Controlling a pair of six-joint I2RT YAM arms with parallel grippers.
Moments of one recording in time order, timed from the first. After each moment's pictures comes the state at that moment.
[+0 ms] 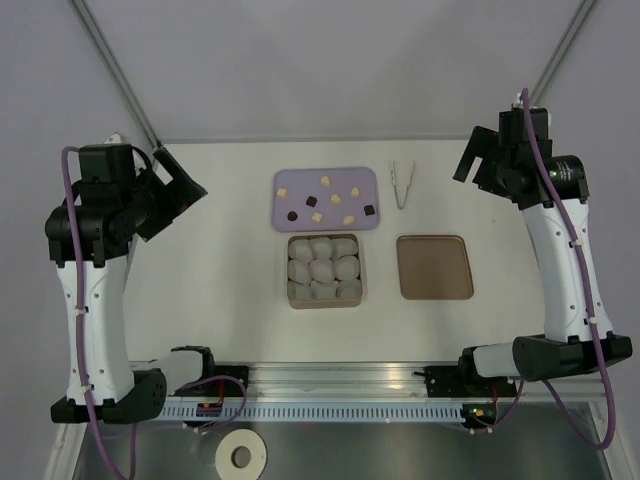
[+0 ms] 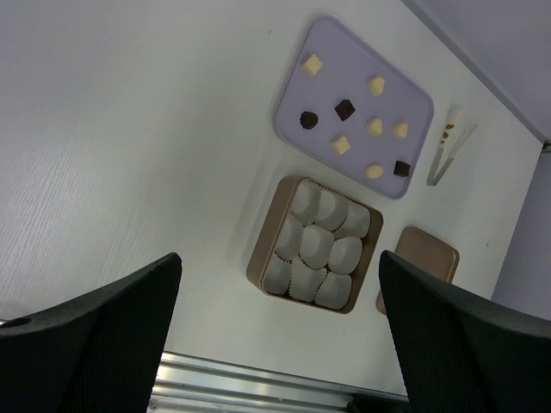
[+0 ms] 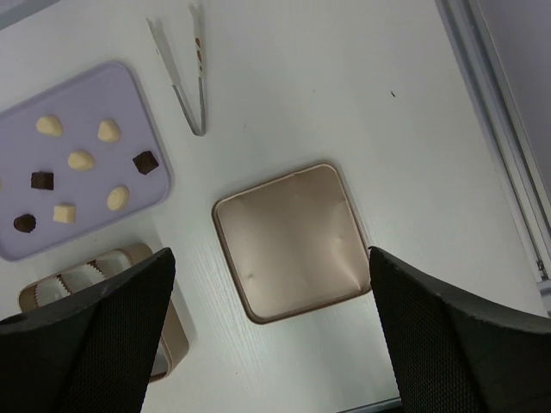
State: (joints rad) left arm -0.01 1.17 1.81 -1.34 0.00 -0.63; right arm 0.10 1.38 1.79 -1.17 0.24 0.43
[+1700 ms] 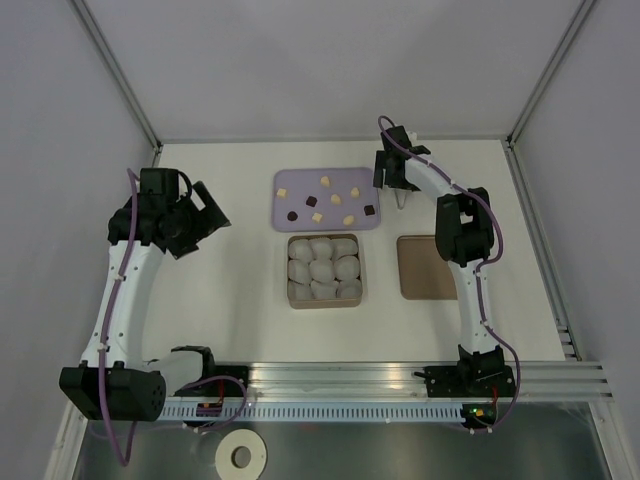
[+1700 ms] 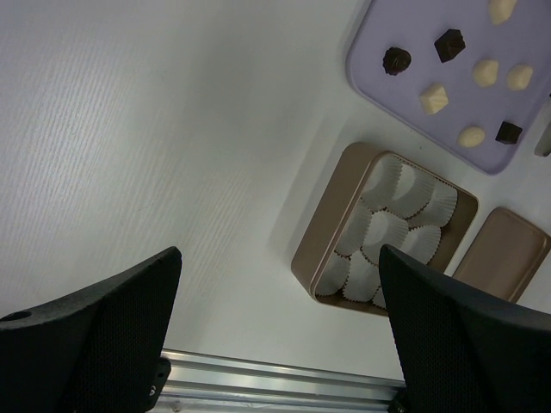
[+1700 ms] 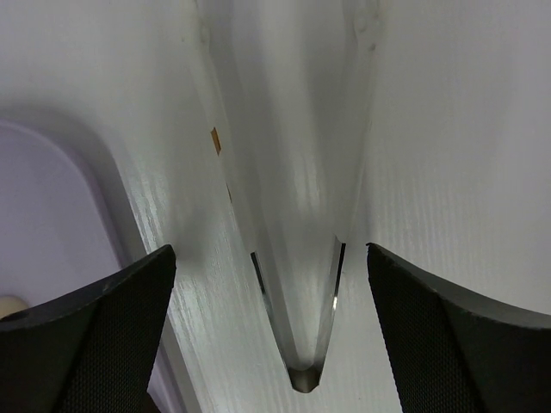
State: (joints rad) left arm -0.02 1.15 1.28 -1.05 0.03 -0.62; right arm 0.27 2.42 2.04 -0.63 0.32 0.35
